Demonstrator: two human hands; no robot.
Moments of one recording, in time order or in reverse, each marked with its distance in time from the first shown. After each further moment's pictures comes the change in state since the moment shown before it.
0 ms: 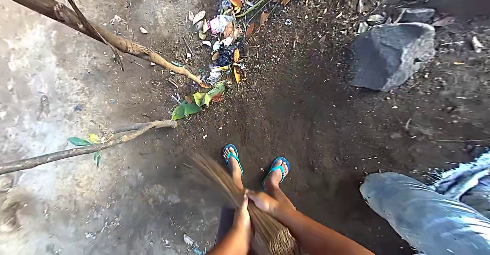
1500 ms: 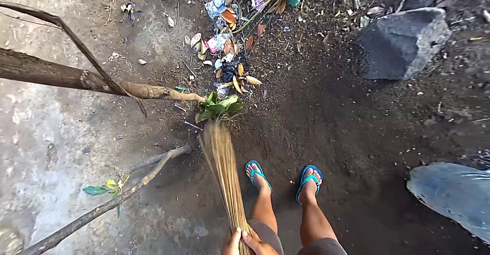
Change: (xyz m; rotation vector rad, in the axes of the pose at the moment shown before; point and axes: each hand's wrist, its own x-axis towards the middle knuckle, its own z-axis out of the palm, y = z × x) left_hand -0.016 0.159 -0.154 0.375 -0.018 0.075; right_hand -0.006 -0.122 0.157 0.927 -0.013 -0.027
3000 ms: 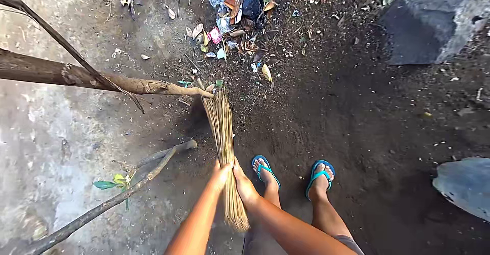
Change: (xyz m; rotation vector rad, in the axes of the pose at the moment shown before) left_hand 0.127 0.140 -0.007 0.309 -0.012 0.192; right_hand 0.110 -0.099 0.038 0.010 -0.038 -0.563
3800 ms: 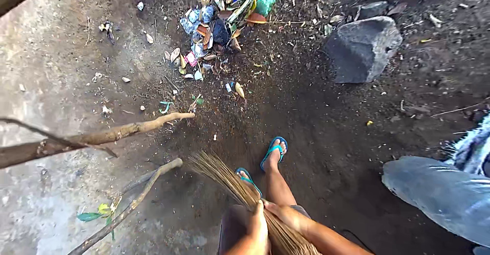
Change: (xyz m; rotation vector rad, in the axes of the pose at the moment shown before) left_hand -0.102 0.023 0.210 -0.263 0.037 -0.222; right_hand -0.093 -0.125 -0.187 -0.343 -0.041 0.490
